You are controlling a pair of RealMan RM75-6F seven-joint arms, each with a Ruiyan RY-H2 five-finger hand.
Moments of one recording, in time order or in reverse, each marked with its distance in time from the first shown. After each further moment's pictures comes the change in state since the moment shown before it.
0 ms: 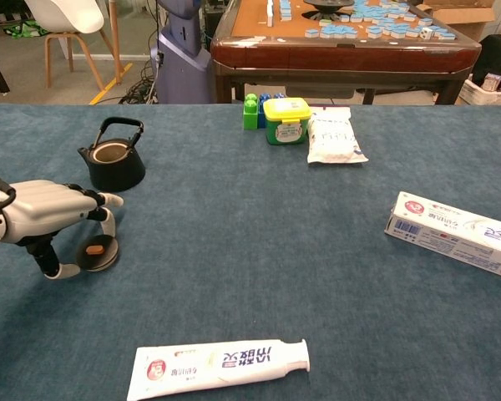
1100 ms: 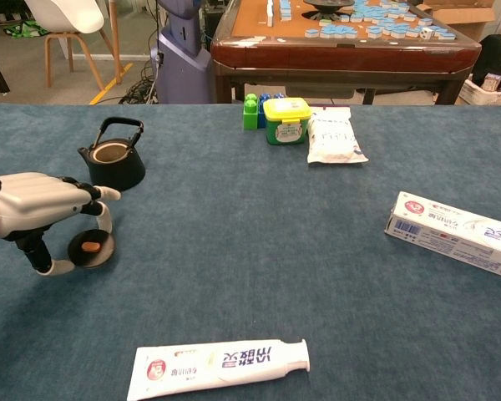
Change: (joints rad) left arm 0.017 0.050 -0.001 -0.089 0.032 0.044 0.017; right arm 0.008 -0.014 -0.001 0.020 -0.004 -0.013 0.013
